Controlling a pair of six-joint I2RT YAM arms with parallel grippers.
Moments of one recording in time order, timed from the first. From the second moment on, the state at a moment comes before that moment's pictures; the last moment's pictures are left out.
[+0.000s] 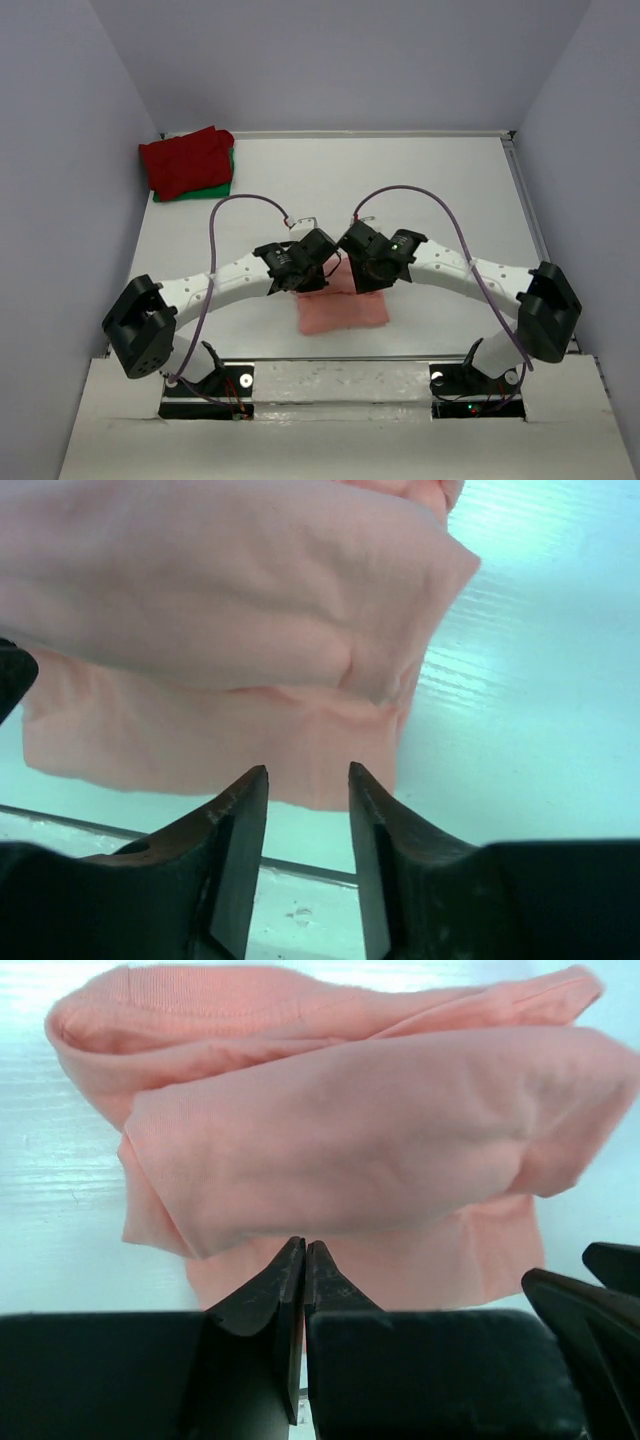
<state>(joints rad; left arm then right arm) -0.94 1.42 0.94 -0.59 -0.26 -0.97 0.94 1.54 1.16 -0.83 0.26 0.67</state>
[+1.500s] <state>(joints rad) -0.81 1.29 0.89 -0.71 -0.36 -0.96 0.78 1.61 1.07 -0.70 0.20 0.56</state>
